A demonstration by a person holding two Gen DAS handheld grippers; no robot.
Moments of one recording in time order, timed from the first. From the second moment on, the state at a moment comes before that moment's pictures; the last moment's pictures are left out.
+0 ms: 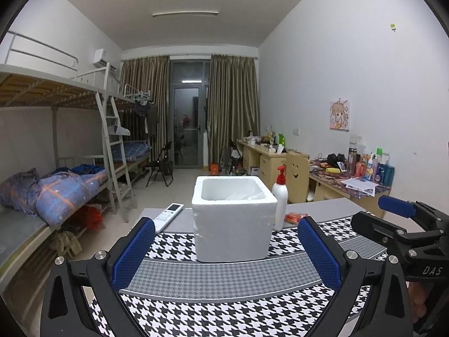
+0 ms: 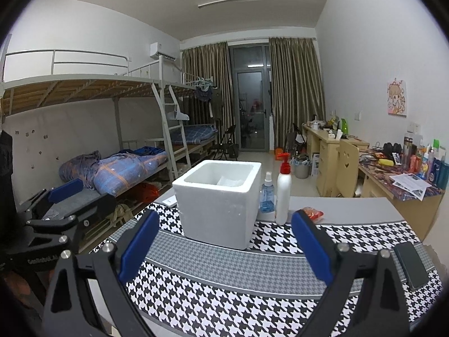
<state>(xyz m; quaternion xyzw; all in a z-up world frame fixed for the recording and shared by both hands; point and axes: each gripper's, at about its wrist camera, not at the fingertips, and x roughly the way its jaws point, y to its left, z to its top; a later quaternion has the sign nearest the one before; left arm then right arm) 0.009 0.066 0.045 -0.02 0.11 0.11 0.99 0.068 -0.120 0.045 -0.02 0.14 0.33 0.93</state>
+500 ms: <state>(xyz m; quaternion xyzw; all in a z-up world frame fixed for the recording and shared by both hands) -0.004 0.055 0.023 -0.02 0.09 0.11 0.99 0.055 -0.137 0.022 -0.01 0.13 0.31 0.94</state>
